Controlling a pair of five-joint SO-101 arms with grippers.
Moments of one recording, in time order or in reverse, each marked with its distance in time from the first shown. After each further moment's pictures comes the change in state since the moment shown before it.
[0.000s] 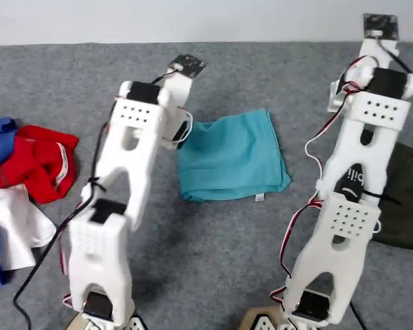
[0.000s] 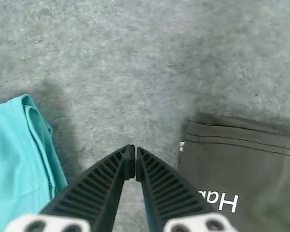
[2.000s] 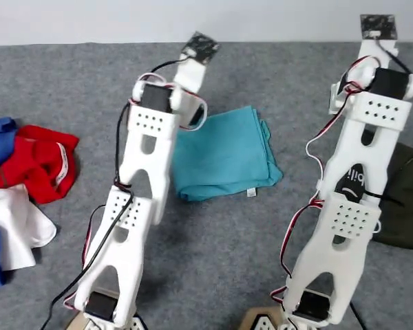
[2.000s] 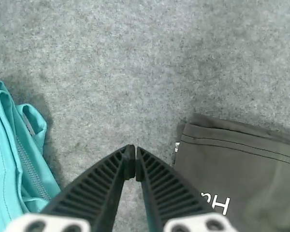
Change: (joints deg) left arm 3.9 28.4 -53.0 7.6 0.3; right arm 0.1 0.0 0.0 0.1 3.6
